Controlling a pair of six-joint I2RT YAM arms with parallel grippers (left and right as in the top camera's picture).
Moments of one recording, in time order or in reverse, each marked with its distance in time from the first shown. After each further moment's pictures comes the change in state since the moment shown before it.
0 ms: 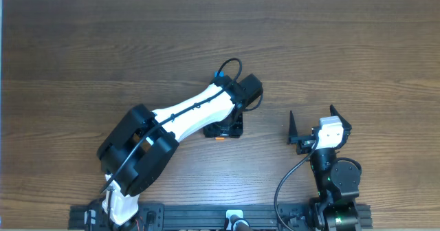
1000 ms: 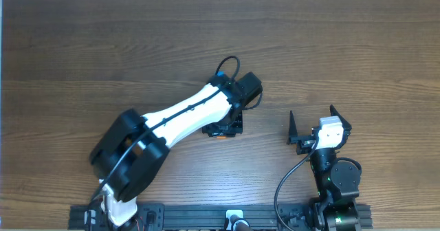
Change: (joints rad) left arm 0.002 -0.067 -0.003 -0.015 0.000 0.002; right arm 0.000 0.000 0.000 0.000 0.000 0.000
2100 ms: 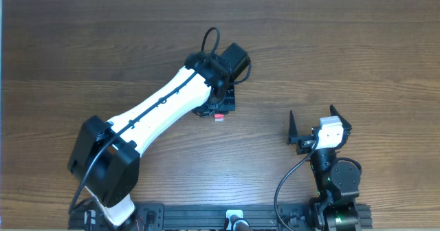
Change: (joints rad) left arm 0.112 -0.086 0.122 -0.069 -0.041 0.074; right arm 0.000 0.000 0.000 0.000 0.000 0.000
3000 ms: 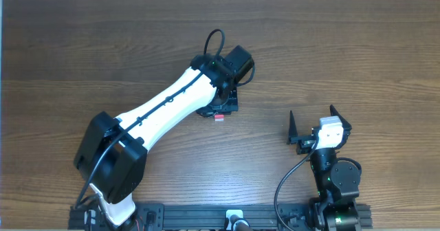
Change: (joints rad) left arm -0.016 0.034 0.001 0.024 -0.018 -0.038; right arm 0.000 0.000 0.000 0.000 0.000 0.000
